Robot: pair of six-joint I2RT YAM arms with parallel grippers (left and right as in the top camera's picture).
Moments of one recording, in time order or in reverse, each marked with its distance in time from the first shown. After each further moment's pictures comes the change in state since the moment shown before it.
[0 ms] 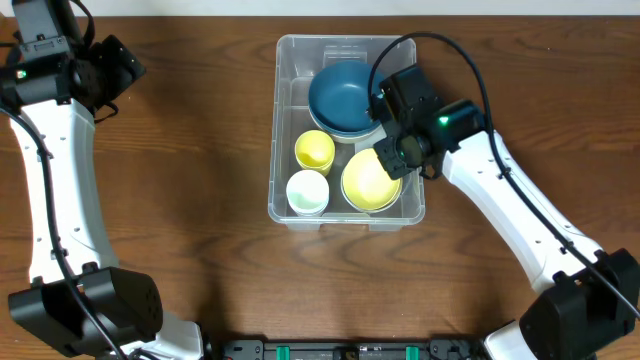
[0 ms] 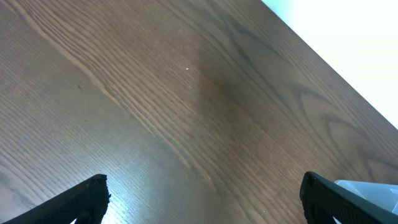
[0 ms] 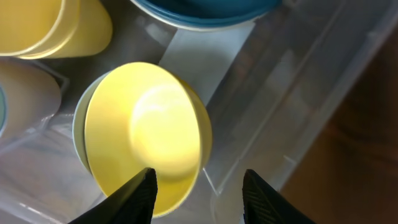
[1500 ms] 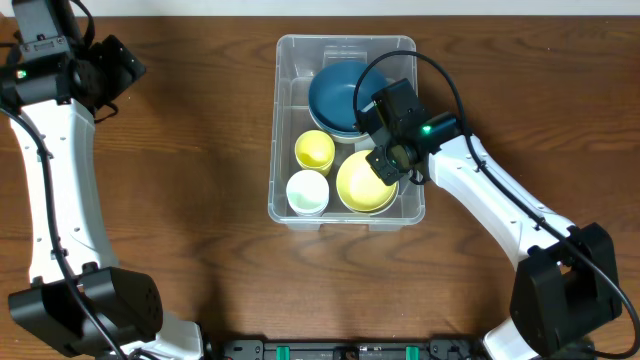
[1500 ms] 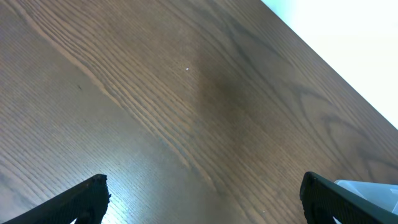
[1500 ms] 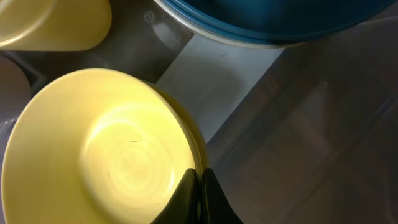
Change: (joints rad) left arm 0.000 0.000 0.000 0.000 0.000 0.000; right arm 0.000 0.066 -0.112 0.191 -0.029 -0.130
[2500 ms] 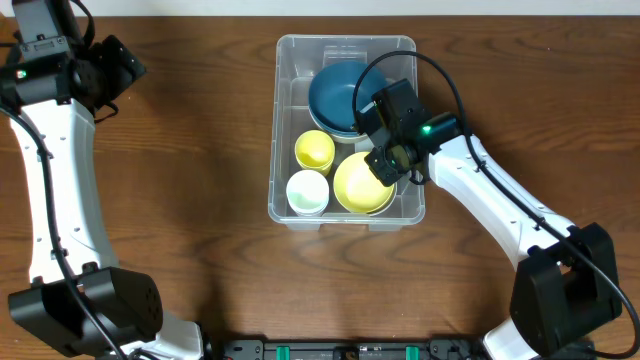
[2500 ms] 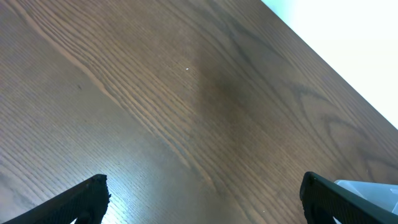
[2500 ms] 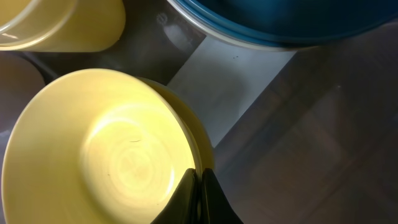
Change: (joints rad) left arm 0.000 0.000 0.000 0.000 0.000 0.000; right arm 0.000 0.000 0.000 -0.002 -0.037 0.000
